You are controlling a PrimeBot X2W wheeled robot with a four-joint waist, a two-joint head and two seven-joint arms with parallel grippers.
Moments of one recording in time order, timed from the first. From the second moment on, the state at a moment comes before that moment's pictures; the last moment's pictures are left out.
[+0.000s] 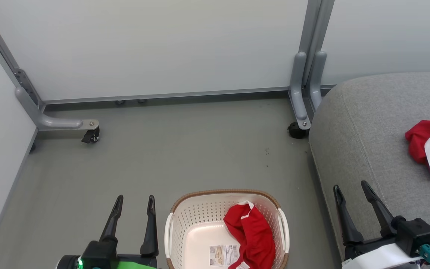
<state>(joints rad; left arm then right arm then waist) 0.11 0.05 -0.23 0.06 -0.18 0.05 -0.26 0.14 -0.14 0.09 0.01 0.22 0.13 -0.26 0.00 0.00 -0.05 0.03</state>
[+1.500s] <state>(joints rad) 0.05 0.05 -0.27 0.09 -0.16 0.00 -0.26 0.10 -0.15 0.06 0.01 0.23 0.13 -0.26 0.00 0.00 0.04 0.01</state>
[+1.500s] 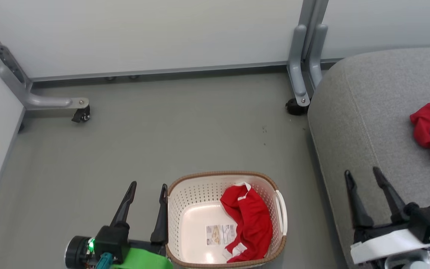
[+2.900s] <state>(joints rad) -0.99 0.05 -0.81 1.00 -0.34 -0.13 -0.25 -0.45 -0.18 -0.16 -0.20 0.27 0.13 -0.26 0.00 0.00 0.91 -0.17</state>
